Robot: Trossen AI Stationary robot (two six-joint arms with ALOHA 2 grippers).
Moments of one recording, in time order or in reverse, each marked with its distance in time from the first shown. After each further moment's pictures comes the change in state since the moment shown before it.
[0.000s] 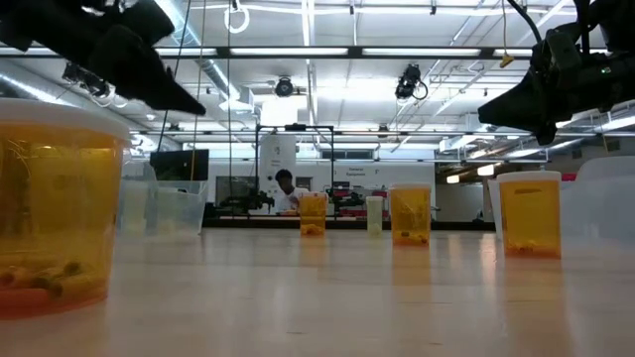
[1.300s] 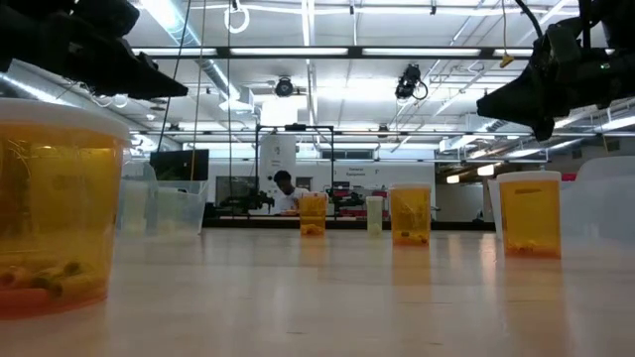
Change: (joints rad) left arm -0.002 -0.274 -0.156 0.079 0.158 0.152; right arm 0.000 0.000 0.000 0.053 0.000 -0.014
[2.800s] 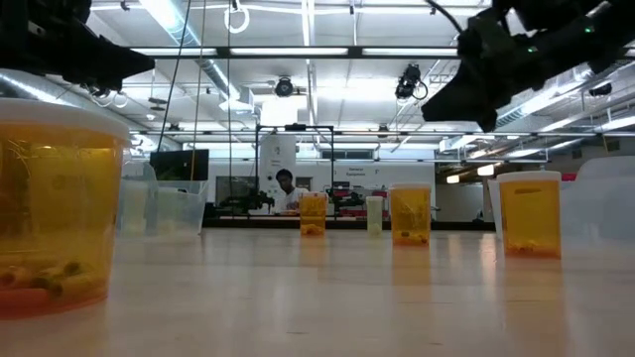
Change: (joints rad) left arm 0.000 -0.480 -0.064 -0.197 0.001 0.009; right arm 0.000 0.748 0.323 0.127 -0.159 0.015
